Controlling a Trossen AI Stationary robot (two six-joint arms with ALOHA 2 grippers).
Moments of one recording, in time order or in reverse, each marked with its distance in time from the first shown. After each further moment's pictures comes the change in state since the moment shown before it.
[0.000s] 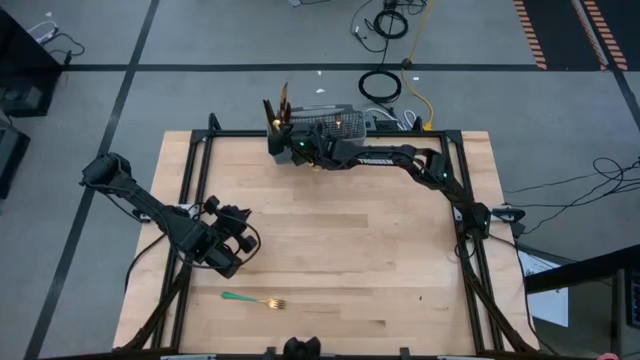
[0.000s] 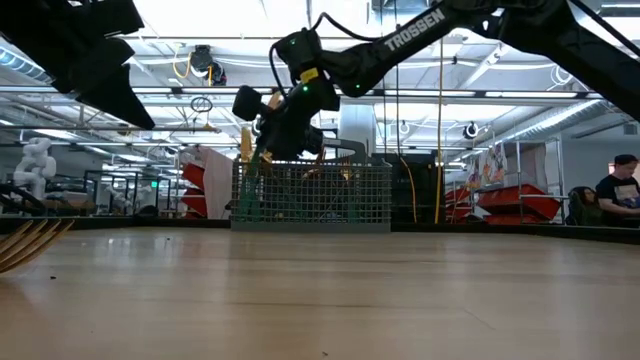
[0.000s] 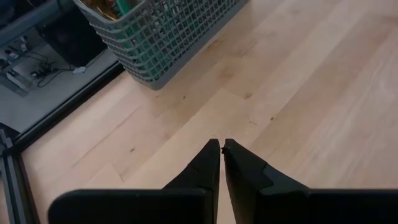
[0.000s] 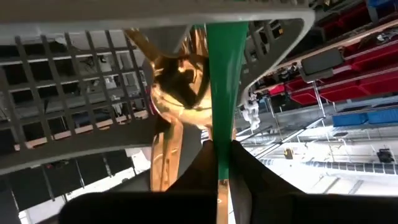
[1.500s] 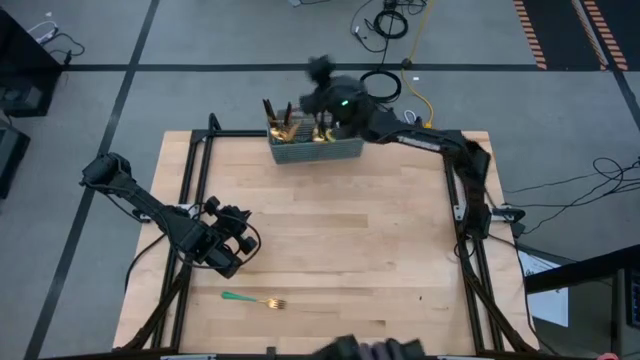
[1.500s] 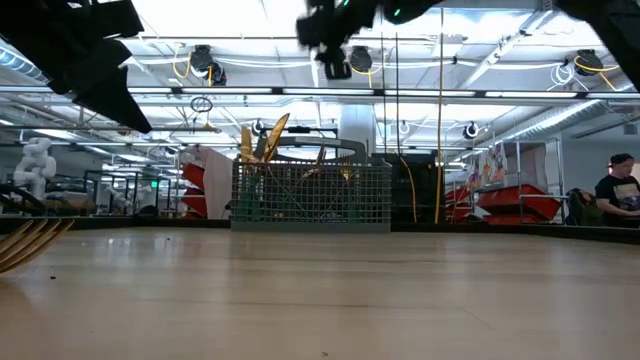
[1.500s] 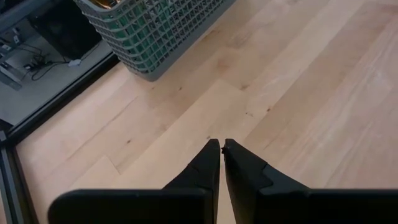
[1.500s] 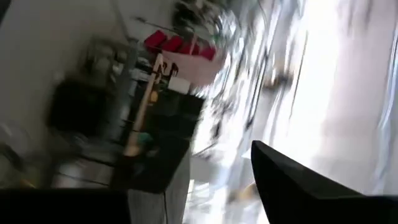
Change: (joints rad) left arm 0.000 0.000 0.000 0.002 0.037 0.001; right arm -0.065 -0.331 -0.001 0.052 0.192 0.740
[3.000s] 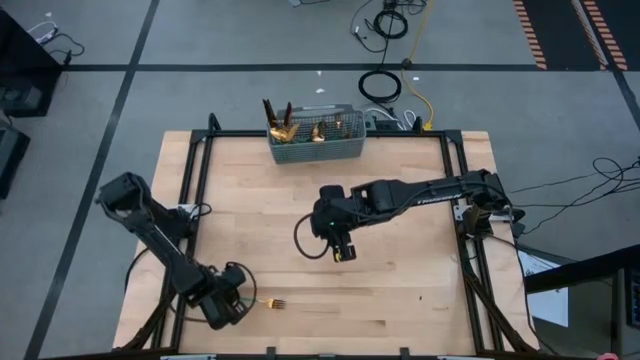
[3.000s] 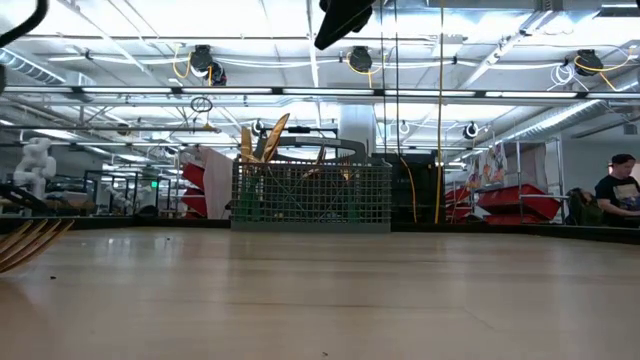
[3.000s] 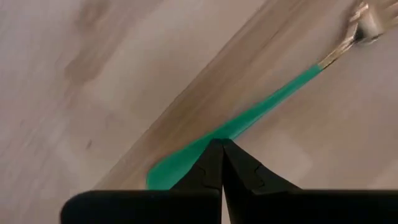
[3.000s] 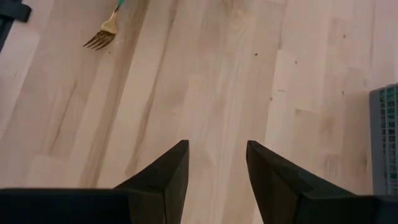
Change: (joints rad) left arm -0.318 0.332 0.064 0.406 0.847 -0.440; right arm 0.541 -0.099 0.000 -1.194 -0.613 1.807
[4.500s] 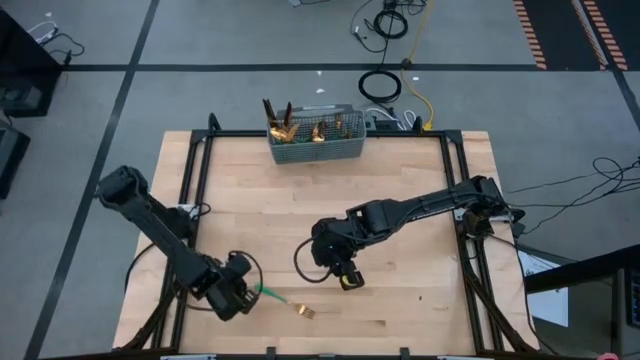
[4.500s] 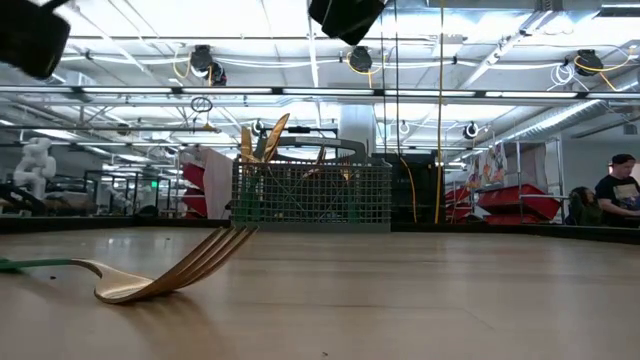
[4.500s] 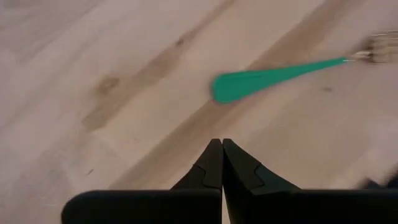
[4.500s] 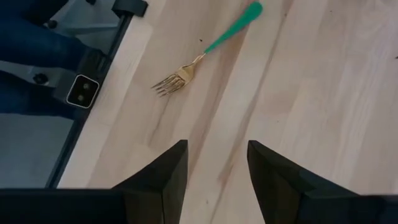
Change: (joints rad) left arm 0.108 -0.079 0.095 -0.133 -0.079 -0.020; right arm 0.084 0.033 -0.078 0.090 -0.285 0.052
